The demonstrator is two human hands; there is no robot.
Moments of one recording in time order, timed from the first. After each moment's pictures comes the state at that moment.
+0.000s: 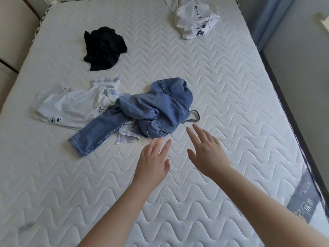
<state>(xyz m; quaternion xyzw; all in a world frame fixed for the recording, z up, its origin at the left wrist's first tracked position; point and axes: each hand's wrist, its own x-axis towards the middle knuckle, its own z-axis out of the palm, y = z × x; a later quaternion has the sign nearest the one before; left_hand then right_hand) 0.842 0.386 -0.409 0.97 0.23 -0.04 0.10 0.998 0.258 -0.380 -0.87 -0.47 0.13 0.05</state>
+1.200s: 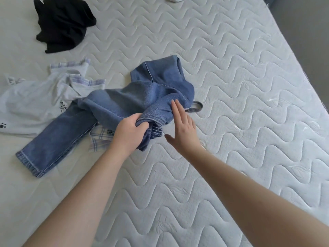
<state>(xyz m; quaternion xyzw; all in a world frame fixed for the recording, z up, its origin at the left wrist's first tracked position) 0.934 0.512 -0.540 0.81 0.39 0.07 0.43 1.046 0.364 -0.594 -0.87 -0.41 0.10 0.26</state>
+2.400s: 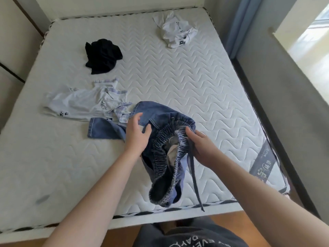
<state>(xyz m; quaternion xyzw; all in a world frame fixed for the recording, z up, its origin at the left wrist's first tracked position) 0.771 0.335 -0.307 0.81 0.40 0.19 0.40 0.895 0.149 -0.295 -0.52 -0.03 0.52 0.68</state>
